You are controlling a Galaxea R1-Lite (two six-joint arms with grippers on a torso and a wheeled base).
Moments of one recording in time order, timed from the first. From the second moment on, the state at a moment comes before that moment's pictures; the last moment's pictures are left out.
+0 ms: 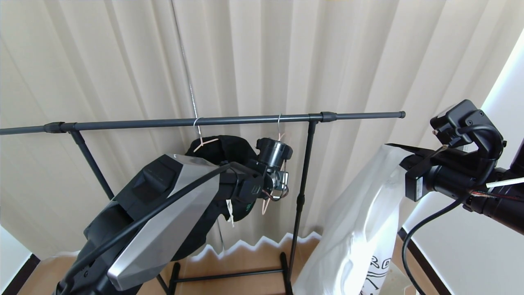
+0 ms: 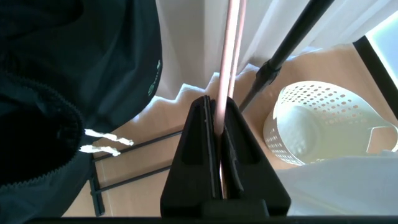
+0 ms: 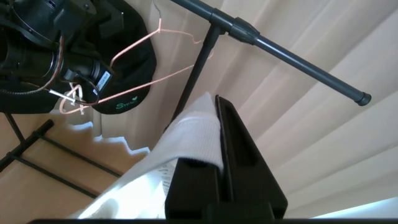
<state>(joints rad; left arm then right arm) -0.65 2.54 -1.95 0.01 0.37 -0.19 0.40 1.43 -0.62 -0.67 -0.04 -0.31</state>
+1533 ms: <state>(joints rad) -0.65 2.43 -1.82 -0.07 0.41 -0.20 0.40 1.43 -0.62 -0.67 -0.04 -0.31</state>
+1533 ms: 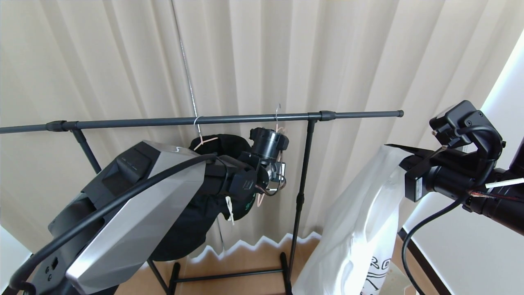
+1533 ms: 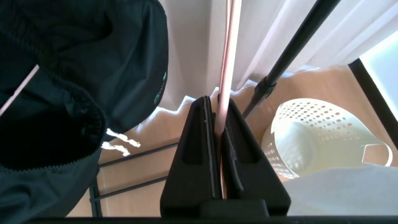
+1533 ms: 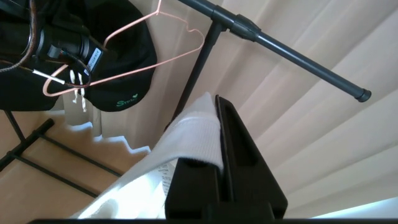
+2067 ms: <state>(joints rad) -0.65 2.40 -1.79 -0.08 0.41 -0.20 0.40 1.43 -0.62 -0.67 -0.04 -0.32</state>
